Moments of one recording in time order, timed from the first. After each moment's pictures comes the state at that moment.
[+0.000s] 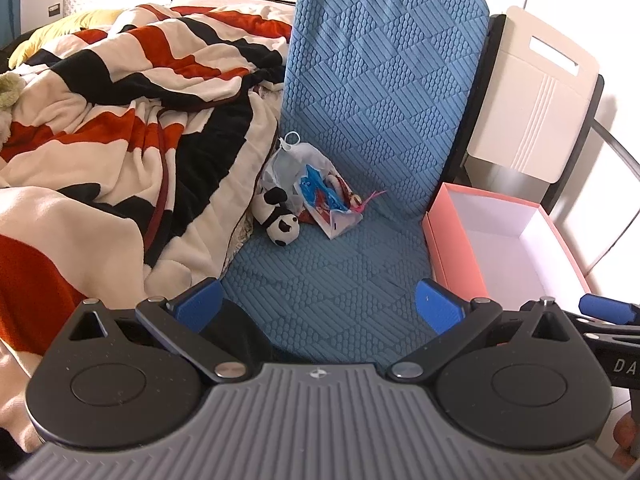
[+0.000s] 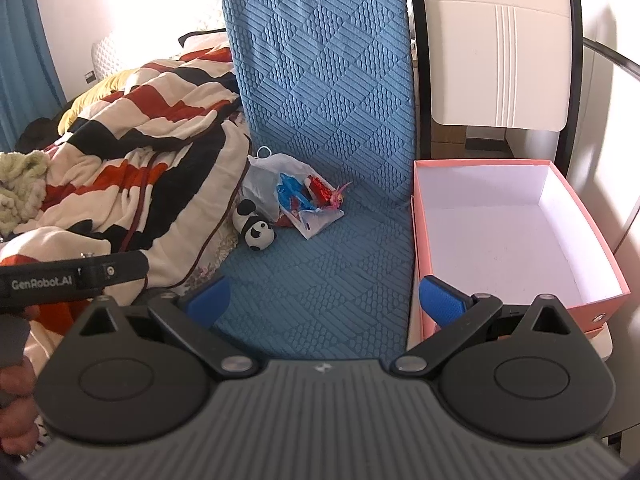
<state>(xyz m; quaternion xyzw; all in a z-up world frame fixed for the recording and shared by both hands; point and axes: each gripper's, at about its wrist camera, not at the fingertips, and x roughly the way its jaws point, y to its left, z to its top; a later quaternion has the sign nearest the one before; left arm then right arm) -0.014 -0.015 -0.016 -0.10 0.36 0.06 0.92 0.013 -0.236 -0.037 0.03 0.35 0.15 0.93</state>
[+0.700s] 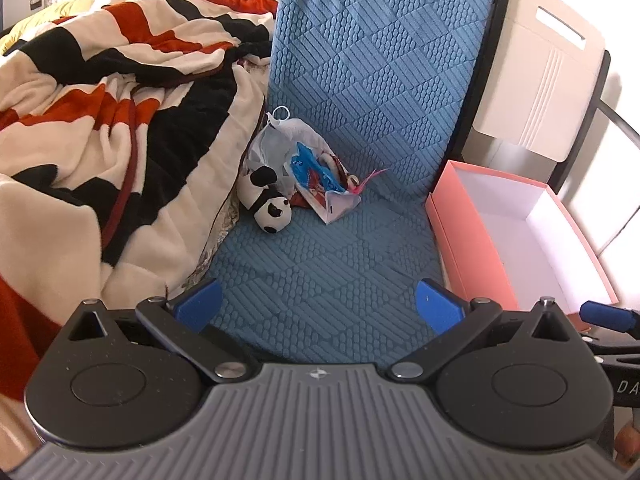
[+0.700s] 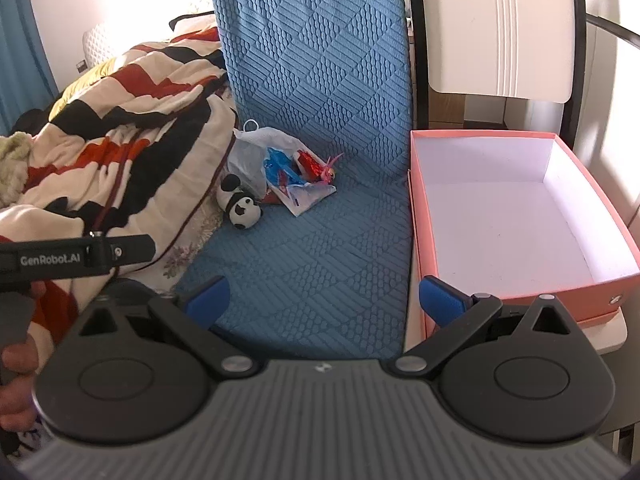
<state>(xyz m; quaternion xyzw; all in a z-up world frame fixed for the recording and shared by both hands) 0.029 -0.006 -0.072 -0.09 0.38 0.04 0.92 0.031 -0.233 -0.085 0.03 0.36 0.15 0.92</state>
